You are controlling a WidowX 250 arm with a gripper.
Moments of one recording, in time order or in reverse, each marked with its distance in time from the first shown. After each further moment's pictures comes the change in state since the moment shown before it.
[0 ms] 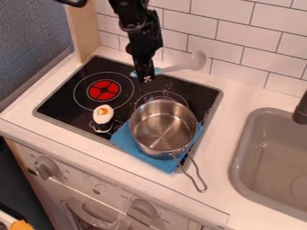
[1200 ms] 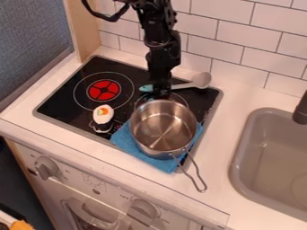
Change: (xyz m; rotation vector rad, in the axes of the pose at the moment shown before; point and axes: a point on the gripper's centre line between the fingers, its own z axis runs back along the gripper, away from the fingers) arm 0.024 -0.012 -0.036 -0.040 0.090 -0.043
